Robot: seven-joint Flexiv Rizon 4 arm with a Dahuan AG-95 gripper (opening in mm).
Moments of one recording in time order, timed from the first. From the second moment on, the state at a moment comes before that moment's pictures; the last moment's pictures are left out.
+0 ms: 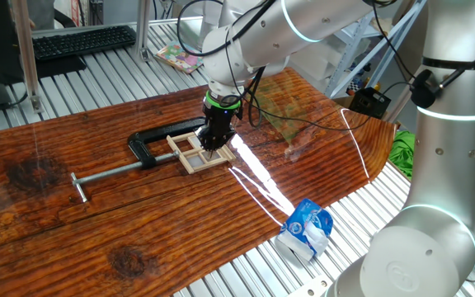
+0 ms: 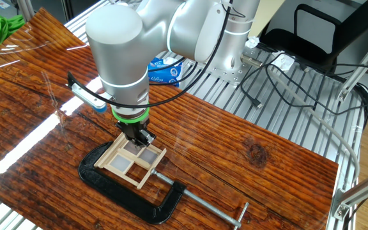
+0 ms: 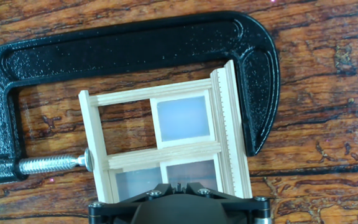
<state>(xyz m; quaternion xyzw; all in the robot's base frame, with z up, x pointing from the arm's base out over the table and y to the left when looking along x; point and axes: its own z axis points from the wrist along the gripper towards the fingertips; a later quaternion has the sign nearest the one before) 0.549 -0.041 0.014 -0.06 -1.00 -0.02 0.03</state>
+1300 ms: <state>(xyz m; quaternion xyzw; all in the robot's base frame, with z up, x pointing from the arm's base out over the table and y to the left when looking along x) 0.549 -0.040 0.012 -0.06 -1.00 -0.02 0.03</state>
